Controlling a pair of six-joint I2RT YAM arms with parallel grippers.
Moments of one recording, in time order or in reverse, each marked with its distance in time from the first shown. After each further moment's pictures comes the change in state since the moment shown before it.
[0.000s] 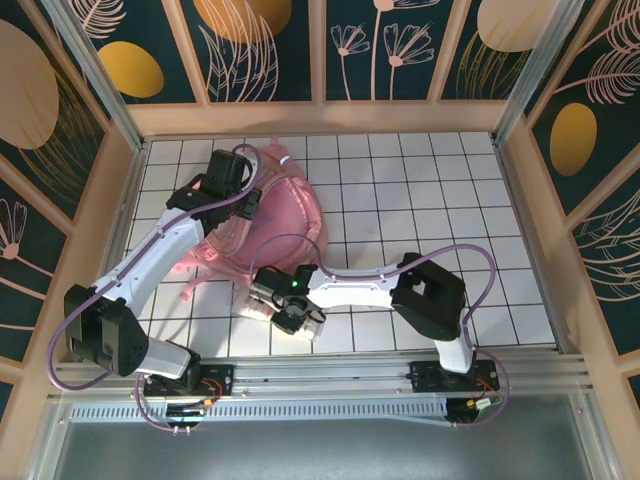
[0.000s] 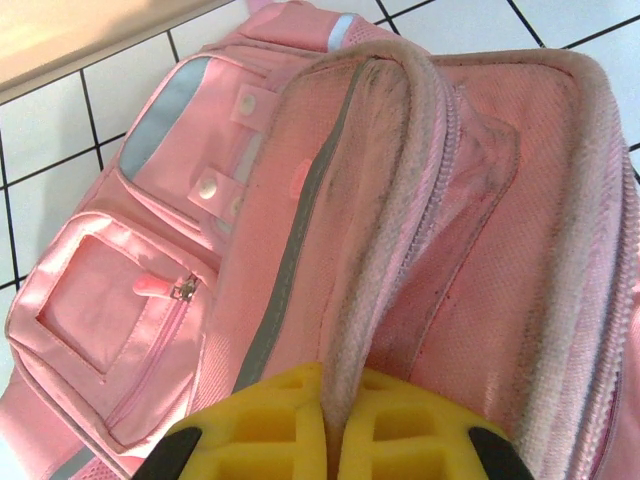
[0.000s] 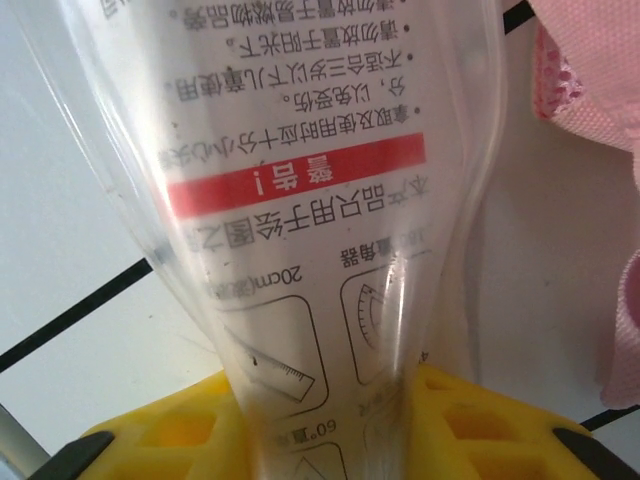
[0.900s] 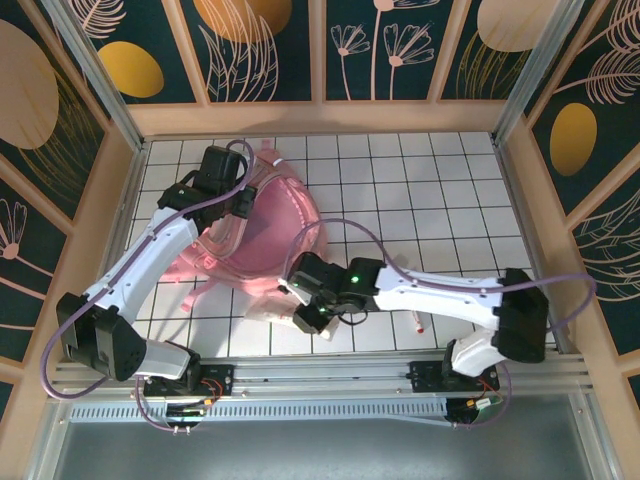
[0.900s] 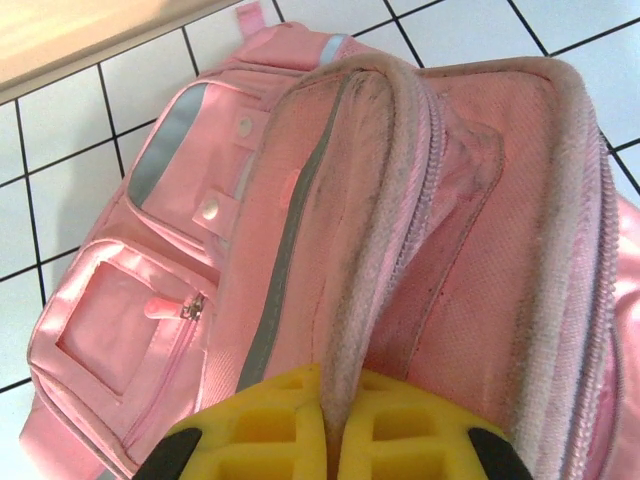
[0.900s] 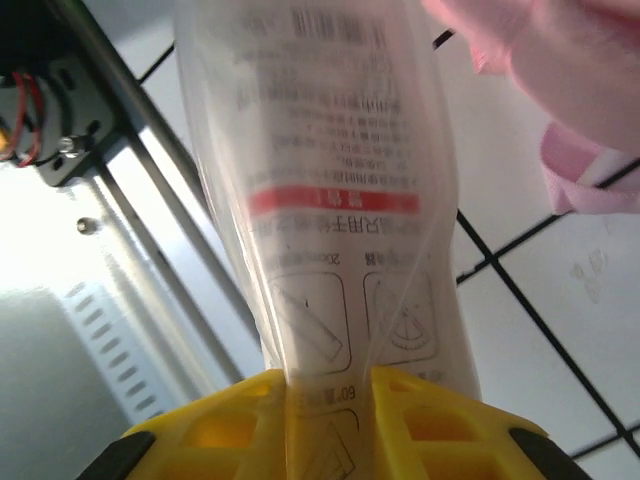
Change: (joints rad) left arm 0.007 -0.026 0.058 -0.095 0.002 -0.010; right arm 0.000 -0.488 -0.177 -0.070 -0.152 0.149
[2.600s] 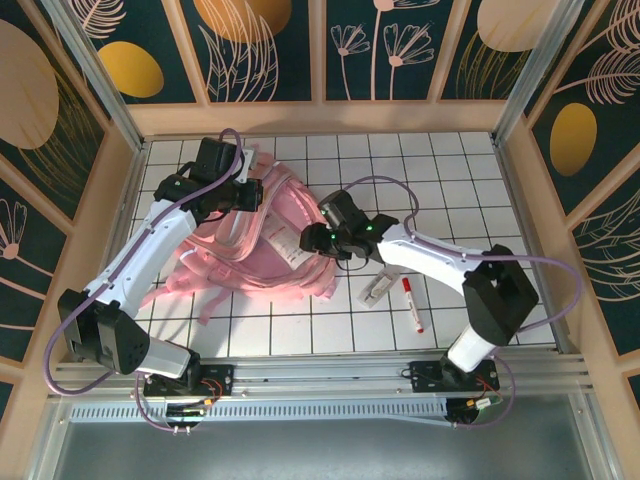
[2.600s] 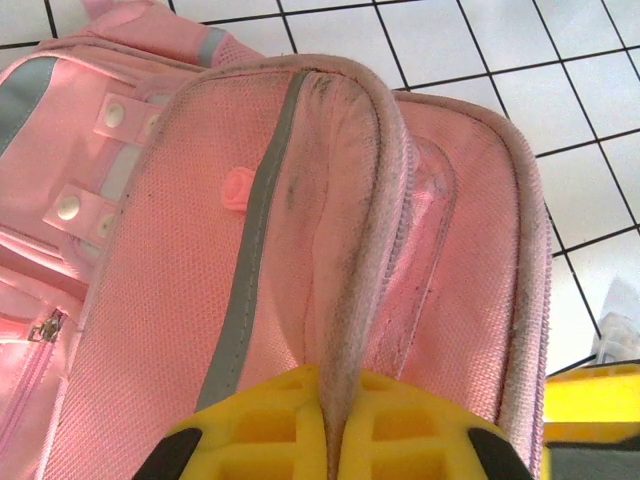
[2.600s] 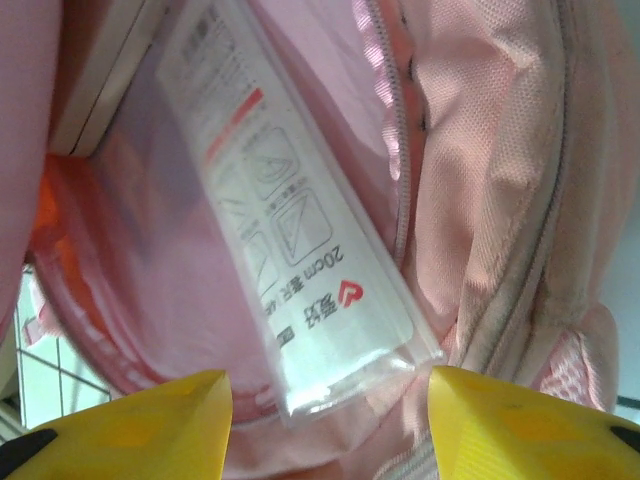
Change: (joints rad) left arm 0.021 0.034 0.078 -0.055 0.286 -0.244; right arm -0.427 0.171 -0.007 0.379 0.021 0.564
